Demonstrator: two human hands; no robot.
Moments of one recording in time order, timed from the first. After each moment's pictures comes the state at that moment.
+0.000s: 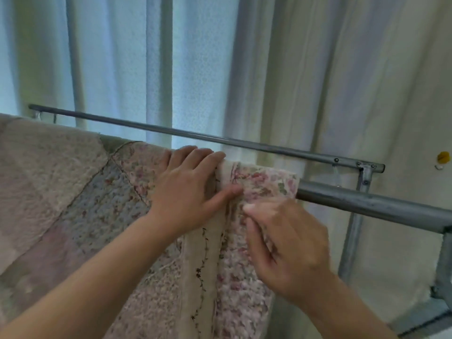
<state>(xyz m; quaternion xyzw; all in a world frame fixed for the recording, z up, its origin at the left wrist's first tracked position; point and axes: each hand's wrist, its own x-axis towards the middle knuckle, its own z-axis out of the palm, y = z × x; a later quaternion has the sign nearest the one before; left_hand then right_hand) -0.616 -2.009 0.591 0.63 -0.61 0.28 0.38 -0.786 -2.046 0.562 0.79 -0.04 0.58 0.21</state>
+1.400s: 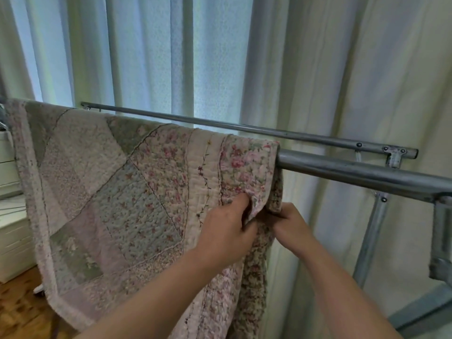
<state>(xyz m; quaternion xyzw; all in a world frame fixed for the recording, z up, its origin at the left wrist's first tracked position) -0.700 -2.023 0.505 0.63 -0.62 0.17 0.44 -0.801 -2.135 0.501 0.78 -0.13 0.40 -0.47</state>
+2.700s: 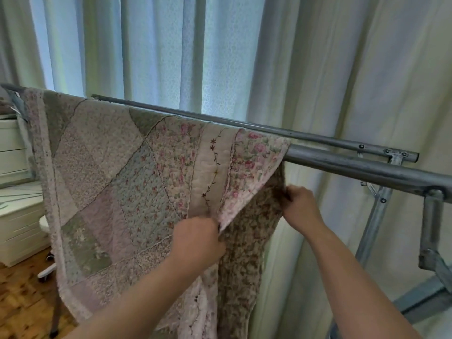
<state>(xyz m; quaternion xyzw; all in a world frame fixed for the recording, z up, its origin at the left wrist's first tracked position) -0.673 -2.001 0.466 0.83 -0.50 0.19 0.17 -0.811 -2.149 0.519 0.85 -0.31 0.41 -0.15</state>
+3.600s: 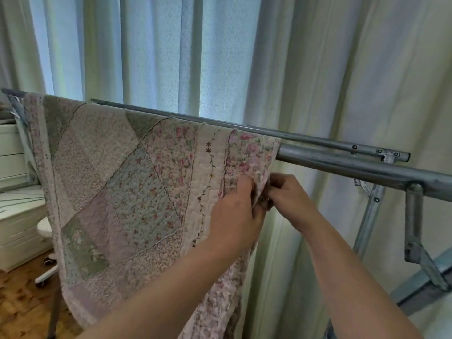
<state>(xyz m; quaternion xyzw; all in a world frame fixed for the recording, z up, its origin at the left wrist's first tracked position) -0.733 -2.014 0.515 0.64 -0.56 0.19 0.50 -0.802 -2.120 0.542 0.81 -0.15 0.37 -0.42</state>
